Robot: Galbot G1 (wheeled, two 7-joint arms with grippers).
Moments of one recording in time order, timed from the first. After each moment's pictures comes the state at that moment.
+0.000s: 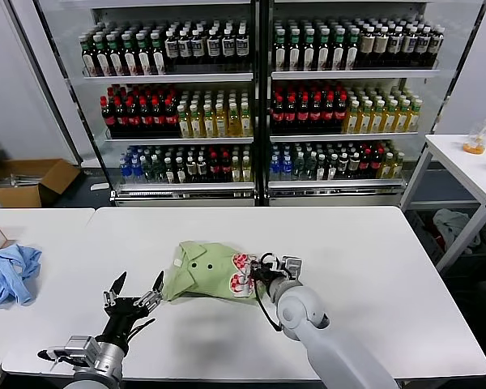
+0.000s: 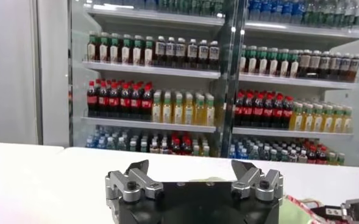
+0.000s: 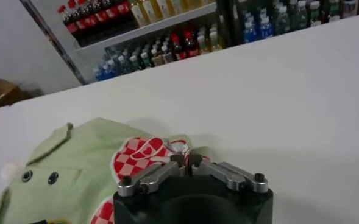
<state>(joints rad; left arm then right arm) 1.54 -1.25 -0.56 -2.14 -0.41 0.20 -0.10 -0.75 1.27 -0.10 1.59 0.95 -0.53 0.48</state>
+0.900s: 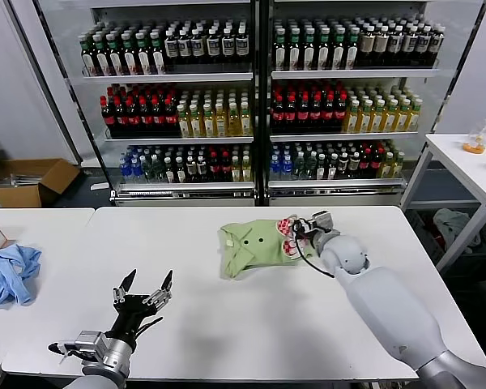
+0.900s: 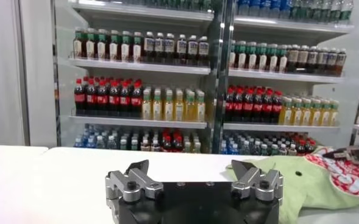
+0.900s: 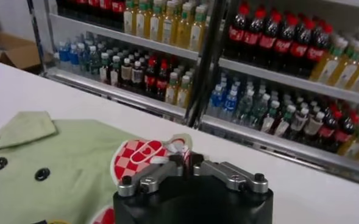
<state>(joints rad) 1.51 -1.22 -0.52 -2.12 -0.40 0.21 -0.10 -0.48 1.09 -0.10 1.36 0.53 -0.57 0.08</state>
